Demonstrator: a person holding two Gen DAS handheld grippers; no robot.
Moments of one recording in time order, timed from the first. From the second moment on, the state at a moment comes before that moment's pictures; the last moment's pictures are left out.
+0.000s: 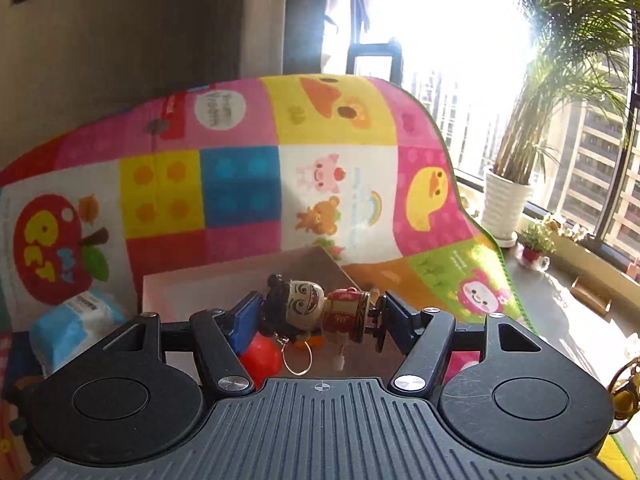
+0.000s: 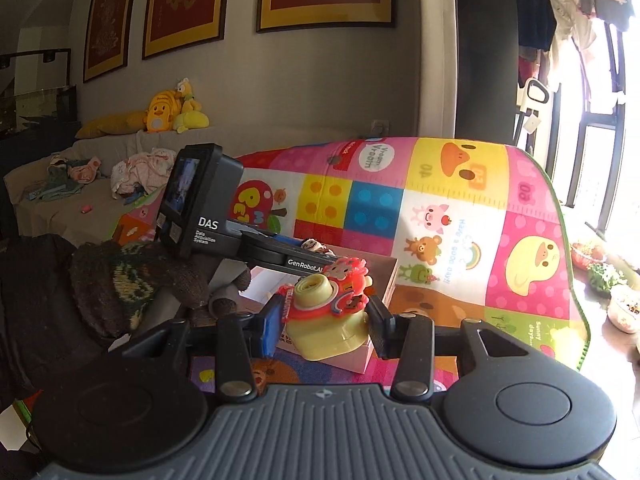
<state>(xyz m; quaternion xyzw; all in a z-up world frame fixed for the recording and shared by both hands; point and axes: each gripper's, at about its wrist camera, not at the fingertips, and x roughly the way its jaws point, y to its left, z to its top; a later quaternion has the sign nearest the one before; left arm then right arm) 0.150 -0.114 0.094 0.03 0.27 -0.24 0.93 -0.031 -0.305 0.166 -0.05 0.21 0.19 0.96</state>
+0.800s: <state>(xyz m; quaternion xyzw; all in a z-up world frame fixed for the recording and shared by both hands) 0.053 0.049 0.034 -0.03 0.28 -0.08 0.96 0.212 -0.211 0.125 -0.01 0.36 0.16 0.92</state>
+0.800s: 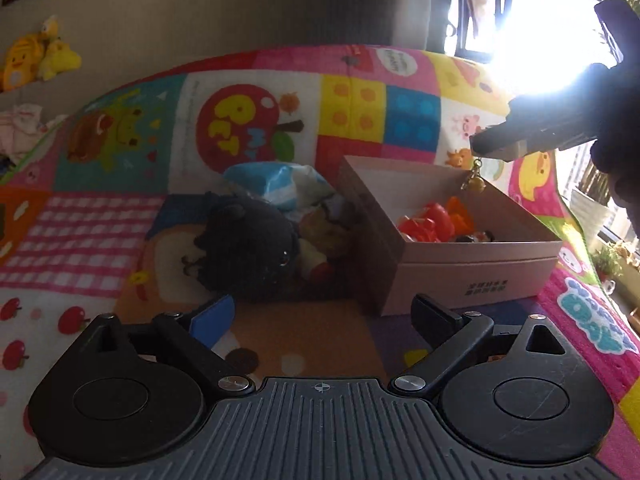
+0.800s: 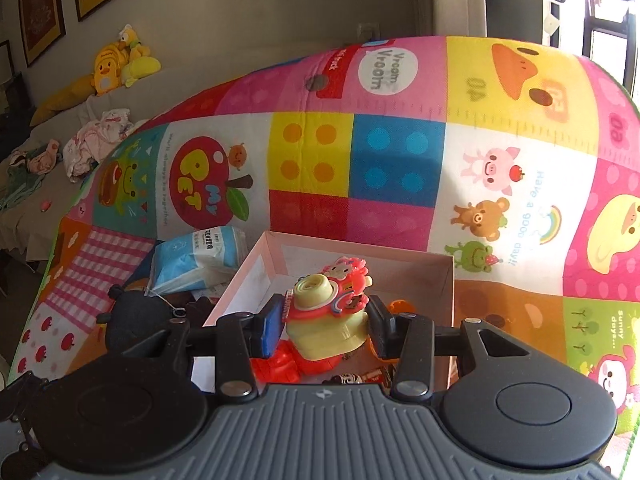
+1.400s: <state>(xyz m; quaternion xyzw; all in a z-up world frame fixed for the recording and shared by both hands) 0.056 0.069 0.013 -0.08 0.28 -0.07 0.95 0.222 -0.066 0.098 -0.17 0.38 0.27 0.87</state>
